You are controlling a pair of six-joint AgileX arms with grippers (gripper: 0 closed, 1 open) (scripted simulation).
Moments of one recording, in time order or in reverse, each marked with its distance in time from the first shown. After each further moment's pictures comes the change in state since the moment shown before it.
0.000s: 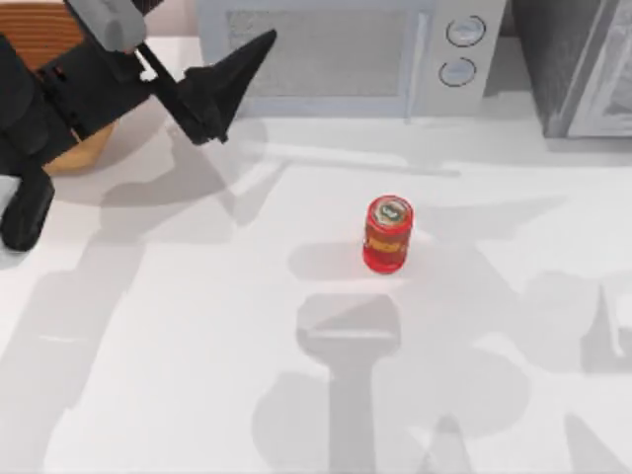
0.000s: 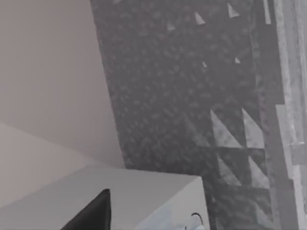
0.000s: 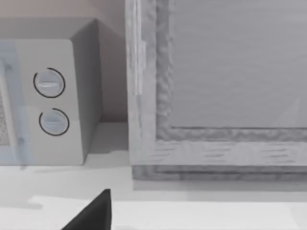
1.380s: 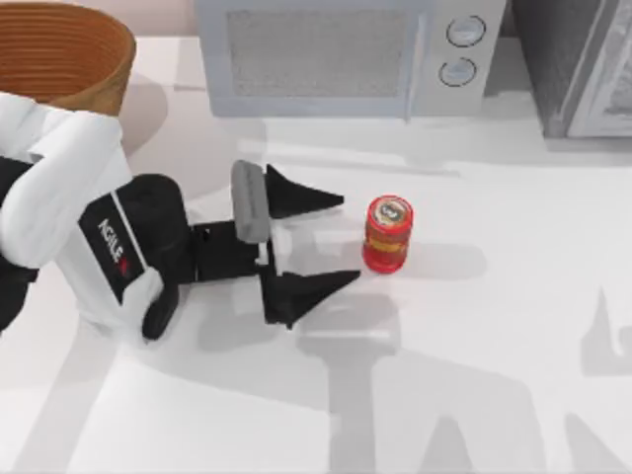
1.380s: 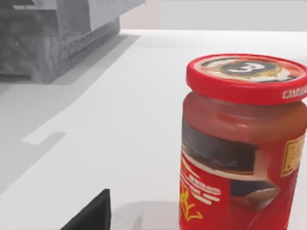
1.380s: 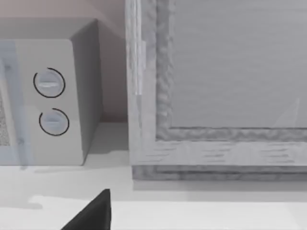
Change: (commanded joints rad) left arm -0.125 0.799 0.212 0.283 0.356 0.034; right arm 0.000 0.000 0.000 0.000 0.000 0.000
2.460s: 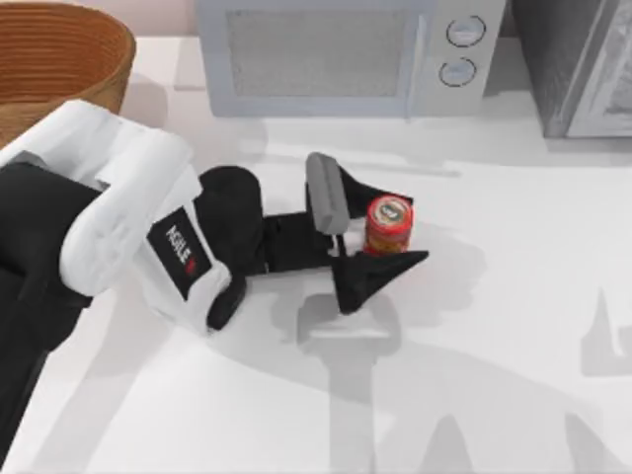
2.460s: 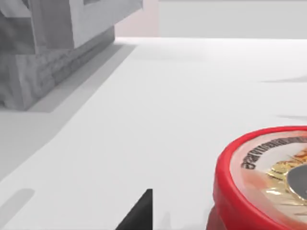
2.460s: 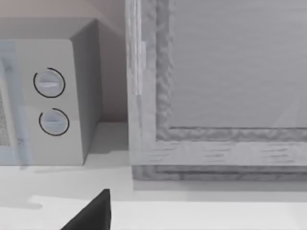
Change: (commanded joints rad) left arm -0.154 0.053 0.170 -0.106 -0.147 -0.008; right arm 0.000 0.000 0.000 0.000 0.000 0.000
